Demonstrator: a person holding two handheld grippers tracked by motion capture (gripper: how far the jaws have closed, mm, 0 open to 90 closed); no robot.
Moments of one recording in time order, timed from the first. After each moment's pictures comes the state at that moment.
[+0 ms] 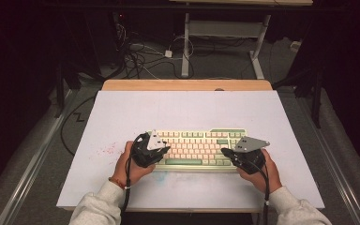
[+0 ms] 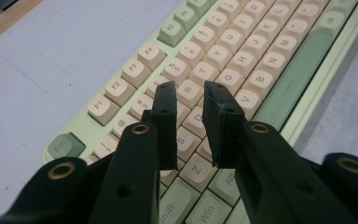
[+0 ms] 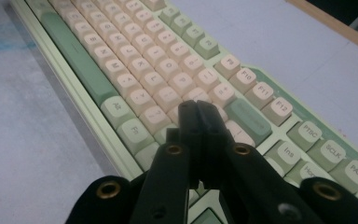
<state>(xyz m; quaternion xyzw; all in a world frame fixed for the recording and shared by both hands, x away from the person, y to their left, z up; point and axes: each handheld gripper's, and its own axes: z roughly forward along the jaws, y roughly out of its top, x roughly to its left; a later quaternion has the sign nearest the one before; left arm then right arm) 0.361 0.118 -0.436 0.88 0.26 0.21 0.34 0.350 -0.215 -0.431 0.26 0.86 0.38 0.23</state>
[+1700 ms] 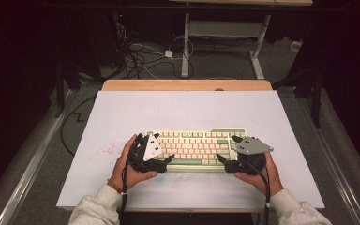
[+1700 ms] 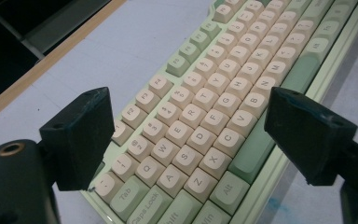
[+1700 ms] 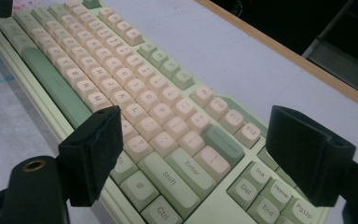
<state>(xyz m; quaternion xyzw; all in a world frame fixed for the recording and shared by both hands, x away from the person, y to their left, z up) 0.339 0.120 -0.432 0.85 0.23 0.27 0.38 0.341 -0.211 -0.426 0.27 0.82 0.40 0.29</state>
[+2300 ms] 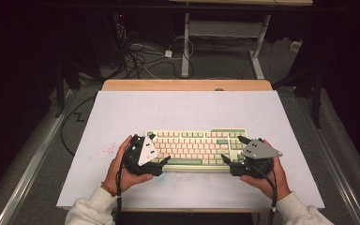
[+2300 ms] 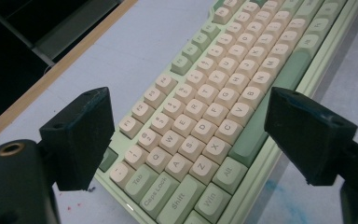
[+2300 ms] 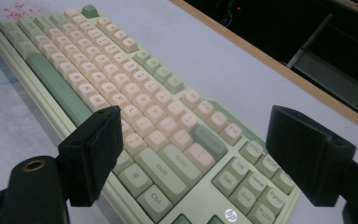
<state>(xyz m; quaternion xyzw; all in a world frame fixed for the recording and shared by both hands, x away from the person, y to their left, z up) 0.325 0.130 -0.423 0.85 0.22 0.29 0.37 0.324 -0.221 -0.413 0.27 0.81 0.40 0.32</state>
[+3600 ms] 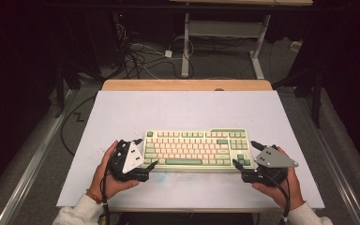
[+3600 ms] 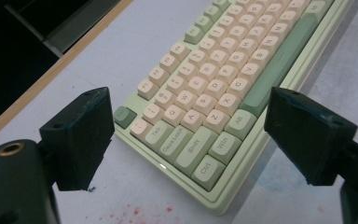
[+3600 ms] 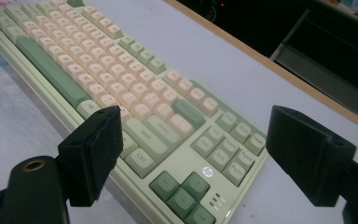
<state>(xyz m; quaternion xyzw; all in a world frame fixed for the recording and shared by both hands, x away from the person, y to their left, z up) 0.309 0.164 -0.427 0.85 0.23 0.30 0.36 0.302 -0.248 -0.411 0.28 0.80 0.40 0.34</state>
